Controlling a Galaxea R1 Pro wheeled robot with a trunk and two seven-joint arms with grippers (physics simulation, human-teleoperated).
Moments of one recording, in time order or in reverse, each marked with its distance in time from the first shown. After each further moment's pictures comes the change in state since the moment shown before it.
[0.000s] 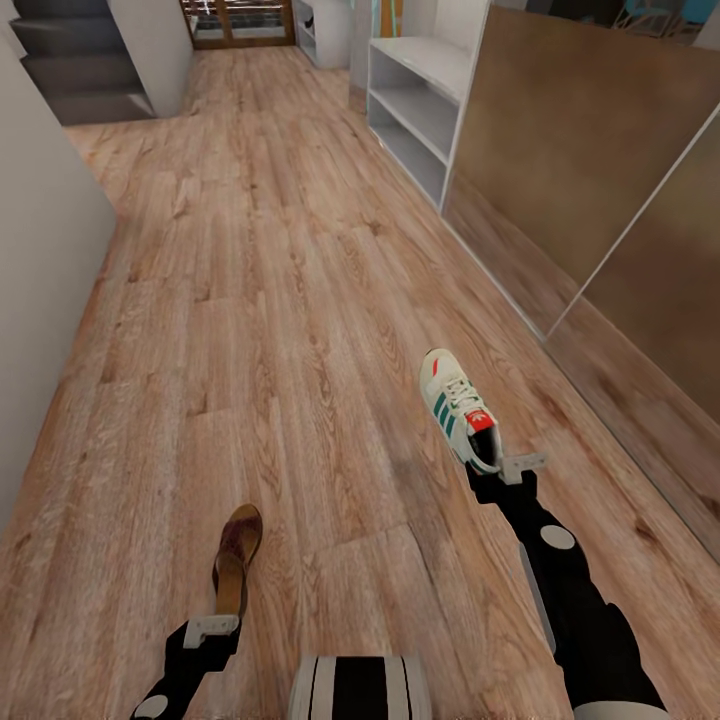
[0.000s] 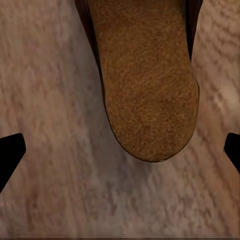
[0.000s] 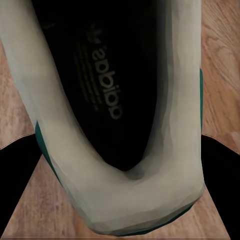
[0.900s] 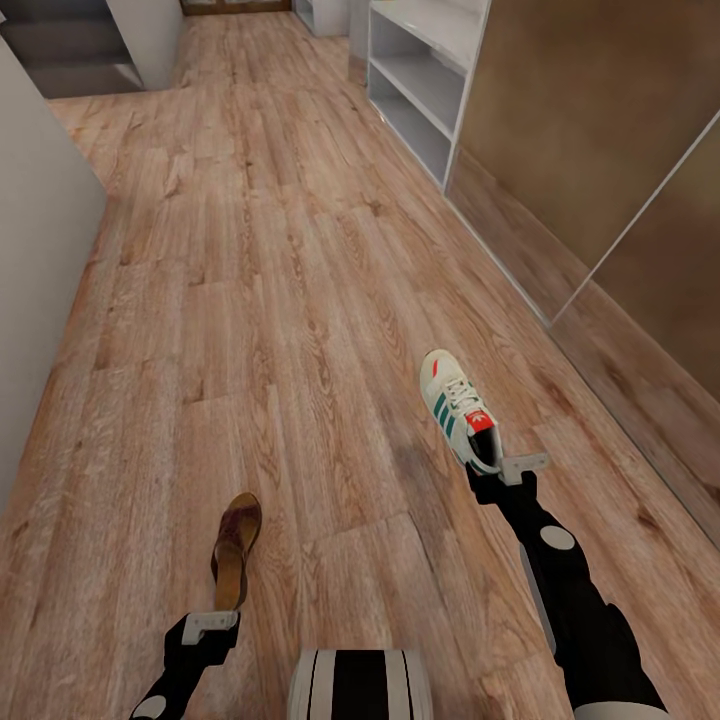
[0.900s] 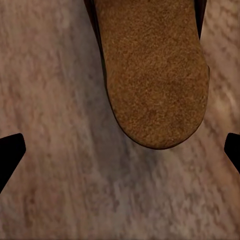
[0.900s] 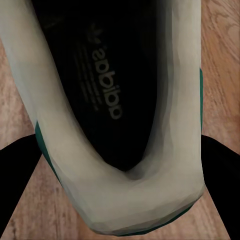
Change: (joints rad) left arm 0.000 0.001 -0.002 -0.001 0.005 -0.059 0.008; right arm 0.001 0.000 0.000 0.002 0.000 0.000 0.000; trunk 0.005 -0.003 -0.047
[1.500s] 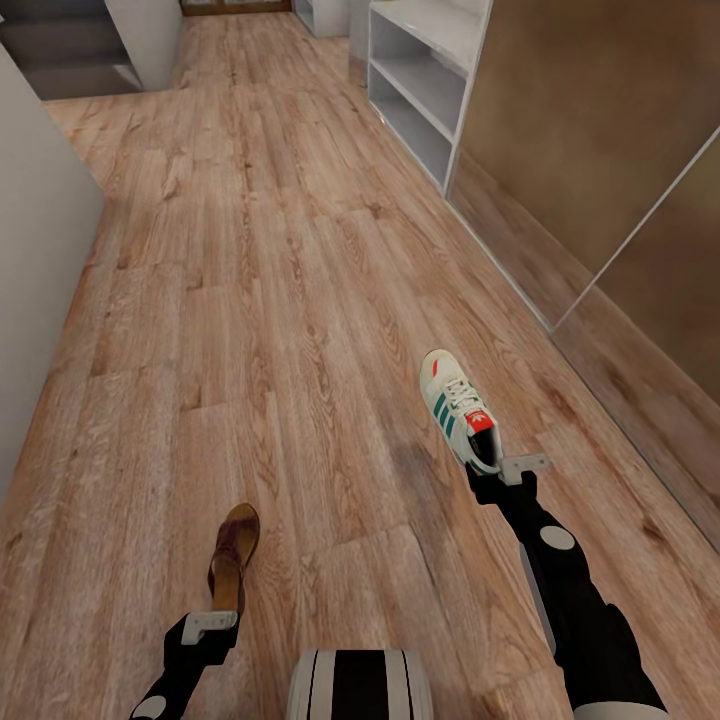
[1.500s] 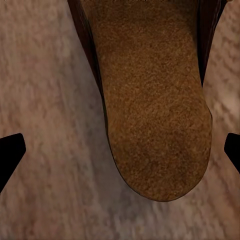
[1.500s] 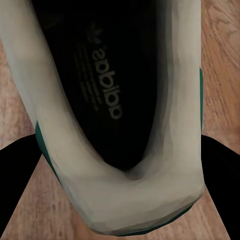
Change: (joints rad) left arm 0.000 0.001 0.003 0.000 0.000 0.000 0.000; right arm 0.000 0.000 0.000 -0.001 0.000 0.000 0.000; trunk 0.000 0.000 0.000
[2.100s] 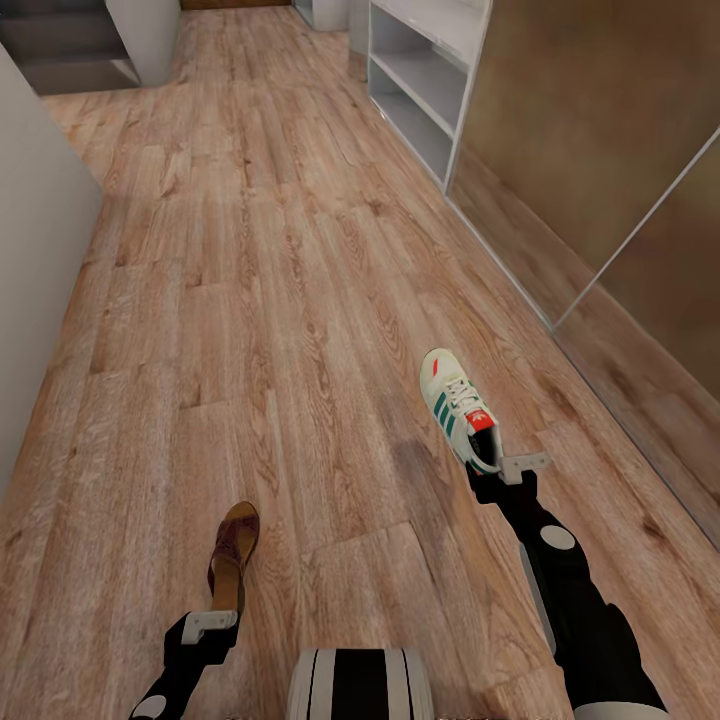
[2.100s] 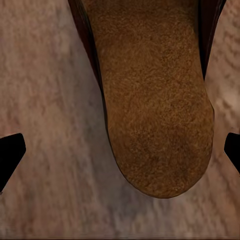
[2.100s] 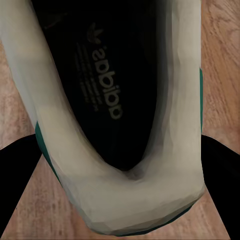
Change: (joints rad) left arm -0.001 0.001 -0.001 -0.001 0.000 0.000 0.000; right arm 0.000 0.001 -0.001 -0.004 0.000 0.000 0.000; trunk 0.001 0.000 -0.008
